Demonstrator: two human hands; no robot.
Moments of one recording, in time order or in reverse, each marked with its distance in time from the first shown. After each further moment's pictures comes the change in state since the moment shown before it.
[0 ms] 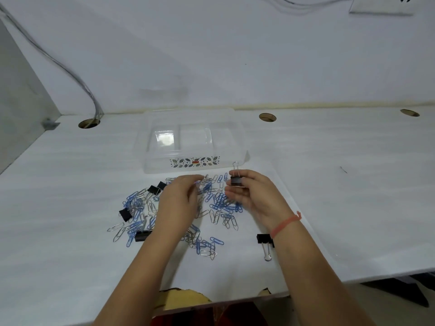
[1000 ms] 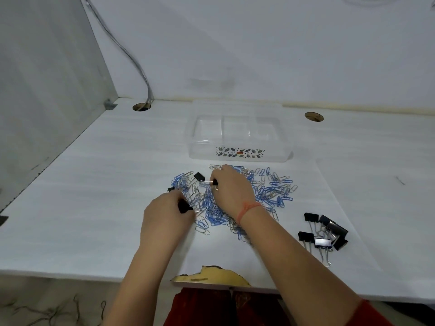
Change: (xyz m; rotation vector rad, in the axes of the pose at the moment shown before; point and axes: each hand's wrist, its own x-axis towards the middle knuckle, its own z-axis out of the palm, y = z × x) left_hand -0.056 -0.041 -0.076 0.288 -0.024 -0.422; right_hand 0.017 0.066 0.103 -1.500 -0.185 -0.657
